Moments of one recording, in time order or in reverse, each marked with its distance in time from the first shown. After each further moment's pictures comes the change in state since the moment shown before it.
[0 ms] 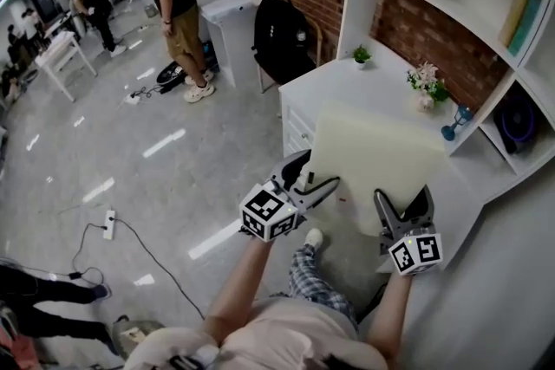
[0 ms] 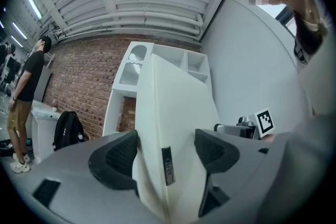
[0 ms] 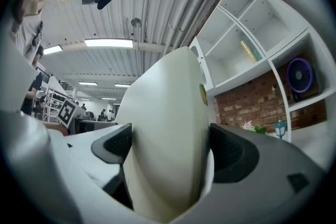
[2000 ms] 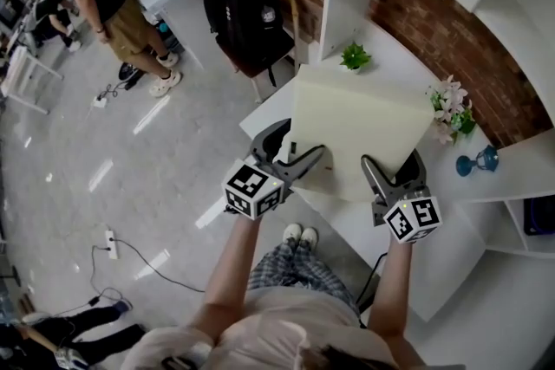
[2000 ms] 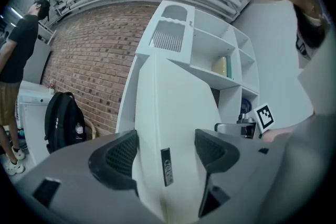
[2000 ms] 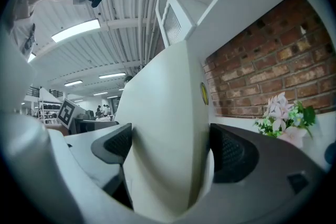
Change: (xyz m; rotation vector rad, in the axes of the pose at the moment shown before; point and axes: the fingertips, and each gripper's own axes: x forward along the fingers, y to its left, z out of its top) left arm 0.301 0.340 -0.038 -0.095 0.166 0.031; right arm 0.377 -0.241 -0.099 0.155 0.202 -0.026
